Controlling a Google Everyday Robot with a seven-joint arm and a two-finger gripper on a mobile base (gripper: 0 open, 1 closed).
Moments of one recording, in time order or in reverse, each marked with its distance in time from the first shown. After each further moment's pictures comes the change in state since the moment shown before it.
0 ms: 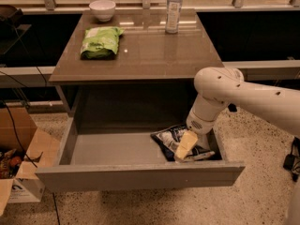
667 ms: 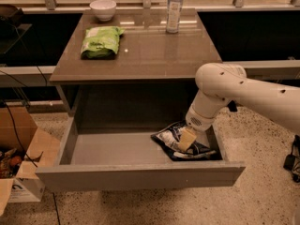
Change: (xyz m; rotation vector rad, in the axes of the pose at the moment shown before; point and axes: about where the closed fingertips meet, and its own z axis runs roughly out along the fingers) arm -0.010 0.002 -0.015 0.009 -0.045 -0.003
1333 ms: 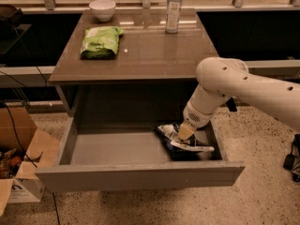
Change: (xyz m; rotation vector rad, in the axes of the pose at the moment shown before) arm -0.020 0.010 -0.021 0.014 -0.071 -0.039
